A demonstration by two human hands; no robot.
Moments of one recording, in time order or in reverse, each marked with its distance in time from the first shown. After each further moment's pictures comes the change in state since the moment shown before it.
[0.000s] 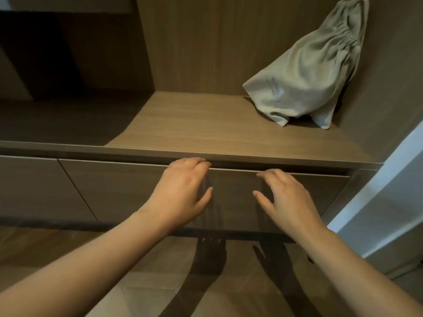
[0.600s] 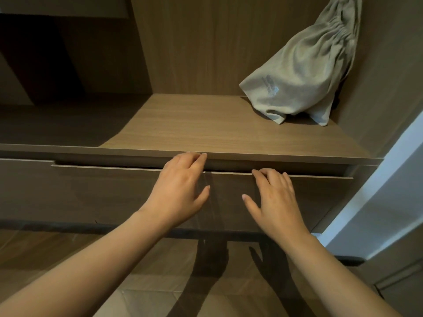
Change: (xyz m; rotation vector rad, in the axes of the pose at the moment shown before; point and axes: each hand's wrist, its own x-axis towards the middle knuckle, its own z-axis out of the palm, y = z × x) left_hand 0.005 0.004 0.020 -0.003 0.079 -0.025; right_hand -0.006 0.000 0.034 0.029 0.124 0.031
